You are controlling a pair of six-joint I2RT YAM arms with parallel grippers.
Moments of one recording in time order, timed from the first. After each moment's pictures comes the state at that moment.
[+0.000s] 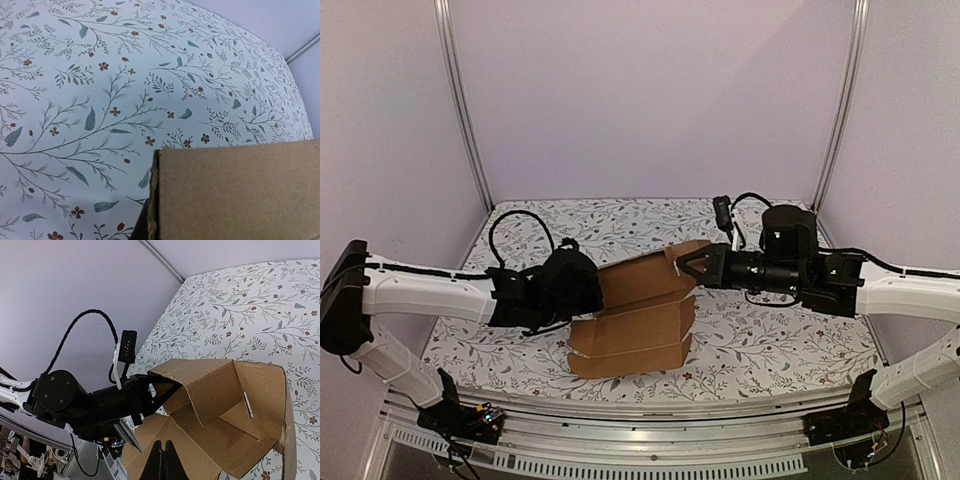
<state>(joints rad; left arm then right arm) -1.01 1.47 0.84 -0.15 -0.53 -0.94 0.97 1.27 0.88 0.09 -0.09 0.79</state>
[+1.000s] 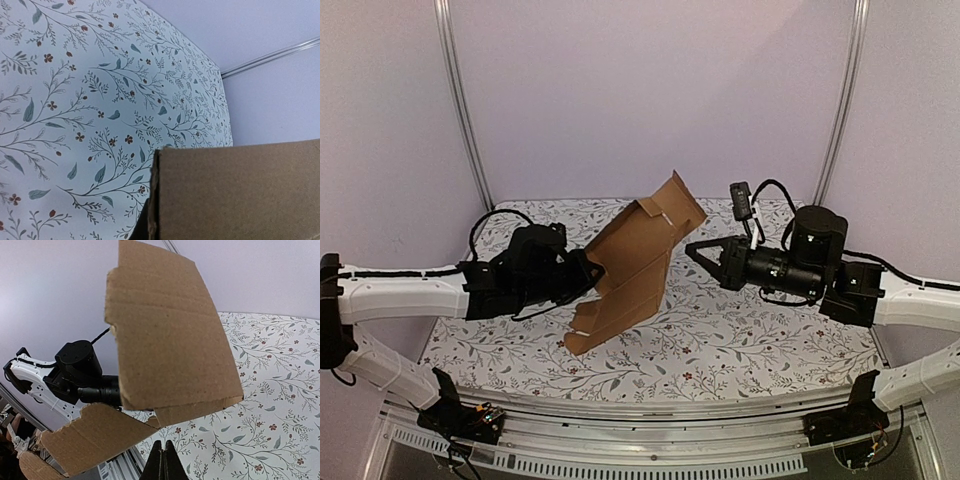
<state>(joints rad) -0.90 1.32 0.79 0.02 -0.23 -1.11 0.99 1.13 0.81 0.21 -0.10 0.57</state>
